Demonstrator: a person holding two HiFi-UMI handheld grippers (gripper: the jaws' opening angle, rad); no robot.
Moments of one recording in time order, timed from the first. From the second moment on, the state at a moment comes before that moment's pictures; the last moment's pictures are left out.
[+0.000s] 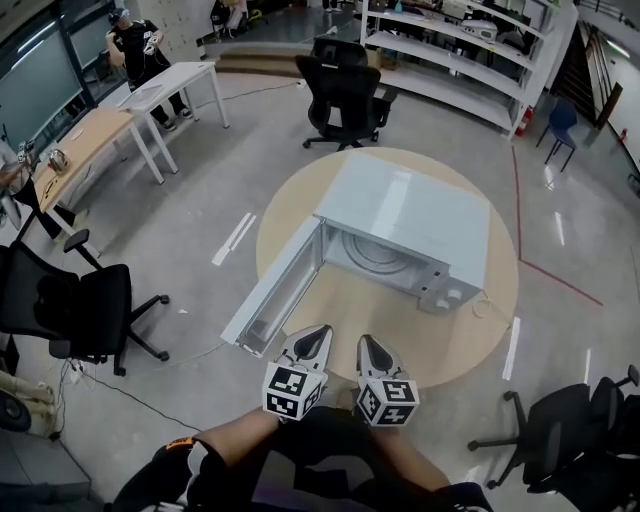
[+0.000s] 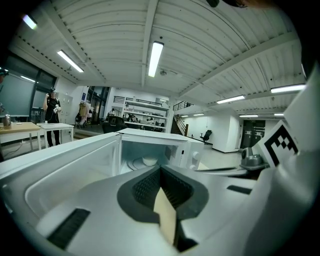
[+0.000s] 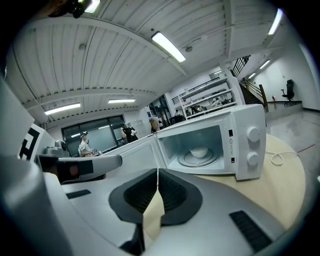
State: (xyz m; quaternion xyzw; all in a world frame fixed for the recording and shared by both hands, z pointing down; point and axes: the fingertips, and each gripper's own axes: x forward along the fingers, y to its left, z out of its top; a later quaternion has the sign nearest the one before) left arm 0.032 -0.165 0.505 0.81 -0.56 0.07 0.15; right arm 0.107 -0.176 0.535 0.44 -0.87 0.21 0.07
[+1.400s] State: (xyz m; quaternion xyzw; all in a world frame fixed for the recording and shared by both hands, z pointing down) left arm -0.048 0.061 0.525 0.84 -0.51 0.05 0.15; right arm 0.039 0.056 0.552 0.51 -0.83 0.19 0.10
